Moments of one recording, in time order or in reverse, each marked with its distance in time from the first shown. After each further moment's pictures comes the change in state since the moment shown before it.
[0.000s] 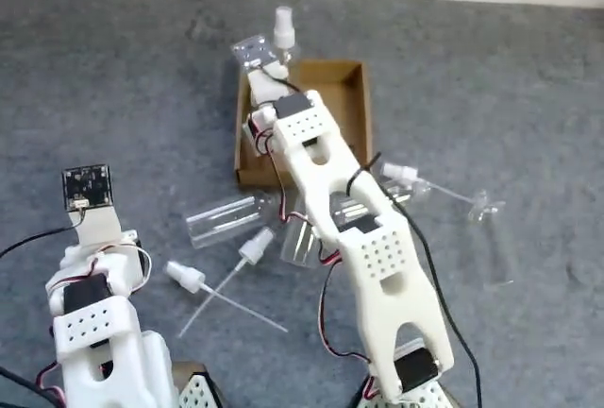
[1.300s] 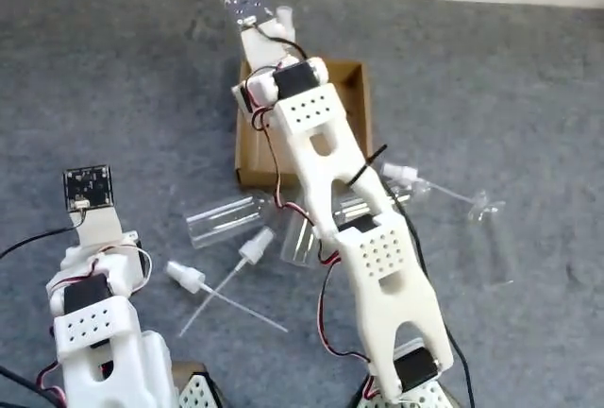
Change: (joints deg) left arm 0.0 0.0 0.3 0.0 -0.1; right arm -0.1 0.3 -25.0 15.6 0.0
